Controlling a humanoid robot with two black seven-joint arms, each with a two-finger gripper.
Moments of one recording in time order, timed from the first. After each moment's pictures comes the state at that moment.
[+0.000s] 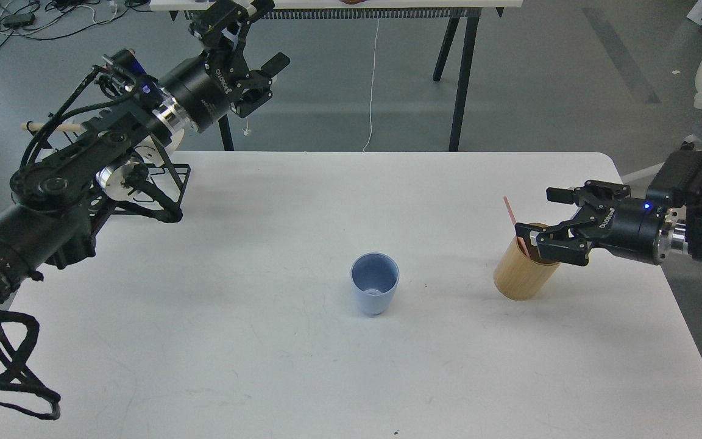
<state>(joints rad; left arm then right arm) -0.98 0.31 -0.56 -0.70 0.55 -0.49 -0.49 0.86 -0.94 0.18 1.29 -1.84 -0.11 0.49</state>
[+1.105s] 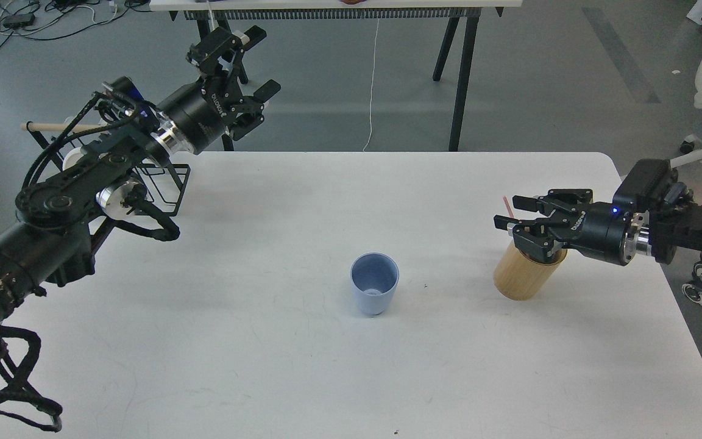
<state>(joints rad) -0.92 0.30 -0.56 -0.64 0.55 -0.49 -0.49 0.85 -0.81 0.17 1.17 -1.84 -0.15 0.49</state>
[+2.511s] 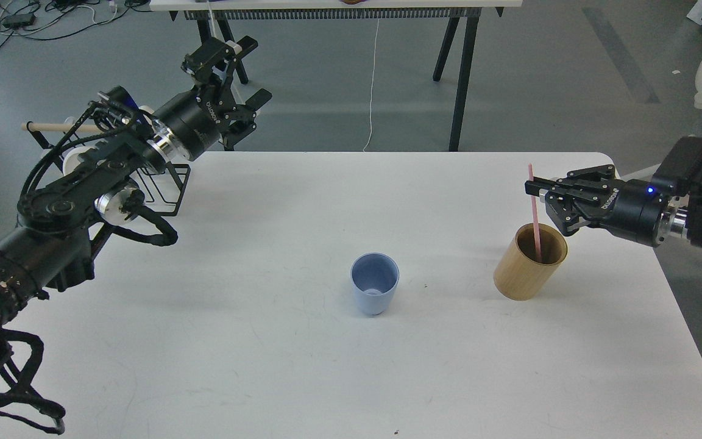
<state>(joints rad) -0.92 0.28 -0.56 -0.60 0.55 -0.49 -0.49 0.86 -0.92 0.21 1.21 -1.86 -0.20 0.49</state>
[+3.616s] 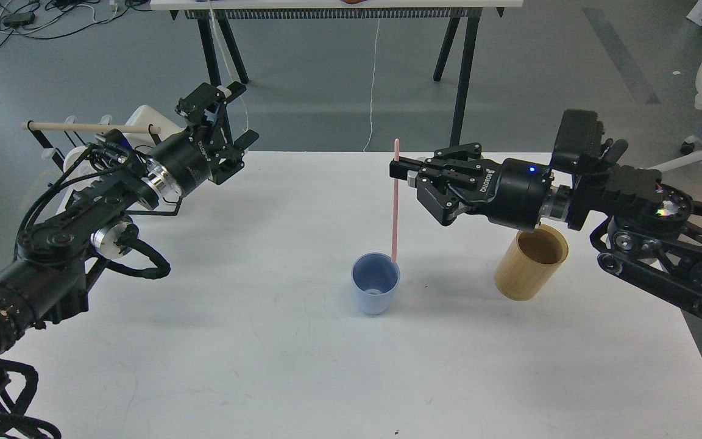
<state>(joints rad) -0.82 0.29 -0.56 -0.58 0.55 -0.49 -0.49 0.95 -0.64 0.26 1.38 -1.76 -0.19 0.49</state>
